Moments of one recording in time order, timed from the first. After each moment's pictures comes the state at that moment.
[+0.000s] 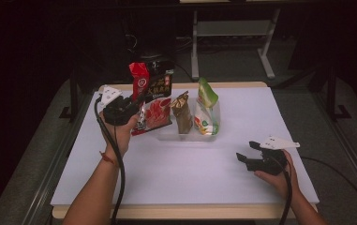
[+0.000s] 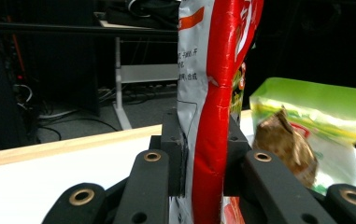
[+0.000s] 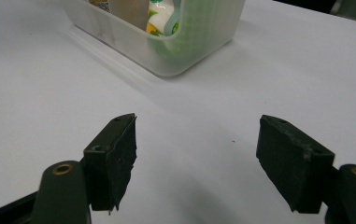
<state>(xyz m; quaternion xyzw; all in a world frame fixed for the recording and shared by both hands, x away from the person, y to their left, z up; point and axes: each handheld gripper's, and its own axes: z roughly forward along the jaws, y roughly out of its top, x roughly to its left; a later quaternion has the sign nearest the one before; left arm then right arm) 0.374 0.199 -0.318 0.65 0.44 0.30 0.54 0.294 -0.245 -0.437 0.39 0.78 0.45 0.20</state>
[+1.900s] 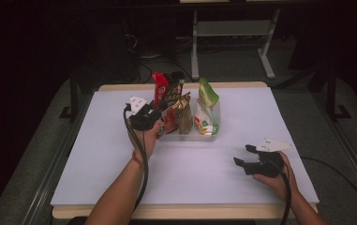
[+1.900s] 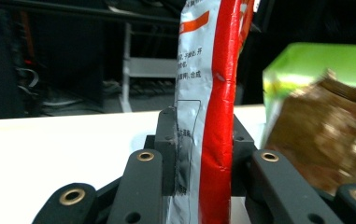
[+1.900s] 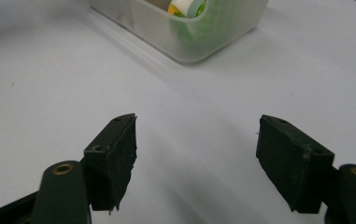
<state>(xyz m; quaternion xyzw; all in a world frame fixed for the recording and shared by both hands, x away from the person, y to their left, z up) 0.396 0.152 -0.375 0.64 0.47 0.28 0.54 0.293 -0.238 -0.443 0.37 0.80 0.44 0.17</state>
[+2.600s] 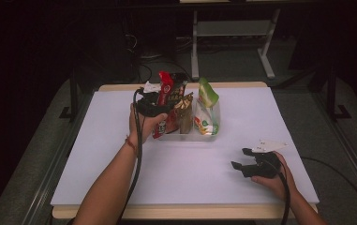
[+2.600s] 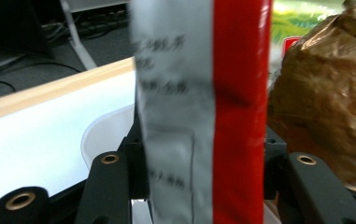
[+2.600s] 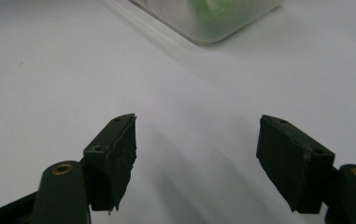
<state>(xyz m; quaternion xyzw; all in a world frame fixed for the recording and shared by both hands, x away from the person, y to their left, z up) 0.443 0.136 -0.359 0.78 0.41 0.20 0.43 0.296 -0.233 -0.450 0.36 0.82 0.42 0.14</state>
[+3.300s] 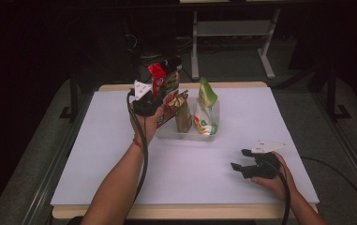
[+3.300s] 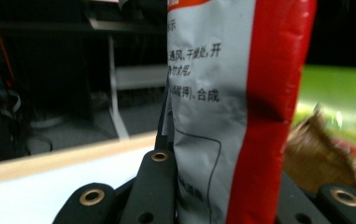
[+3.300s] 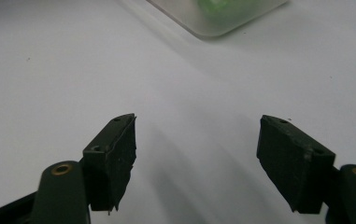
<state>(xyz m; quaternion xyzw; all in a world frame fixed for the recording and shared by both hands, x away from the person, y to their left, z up) 0.427 0.144 -0.364 0.63 0.43 0.32 0.57 0.295 -0.233 -0.451 0.35 0.83 0.42 0.13</state>
